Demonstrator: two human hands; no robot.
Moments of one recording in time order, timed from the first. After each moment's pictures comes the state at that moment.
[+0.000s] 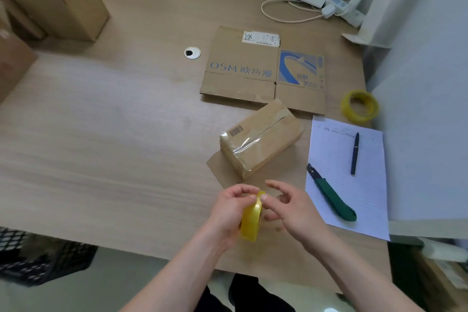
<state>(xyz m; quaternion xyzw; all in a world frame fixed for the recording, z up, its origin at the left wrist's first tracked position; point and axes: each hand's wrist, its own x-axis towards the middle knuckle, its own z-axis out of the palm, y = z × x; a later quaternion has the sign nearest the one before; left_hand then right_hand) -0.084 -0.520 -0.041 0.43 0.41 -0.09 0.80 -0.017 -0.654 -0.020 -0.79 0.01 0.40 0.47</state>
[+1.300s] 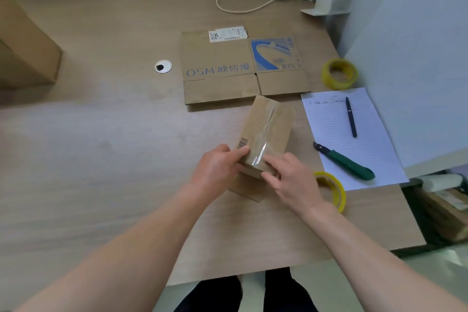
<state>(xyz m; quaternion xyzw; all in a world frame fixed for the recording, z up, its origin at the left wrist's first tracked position) -0.029 -0.400 -0.068 0.93 -0.01 -0.06 0.35 -0.019 -0.602 -0.050 -0.94 -0.18 0.05 0.28</state>
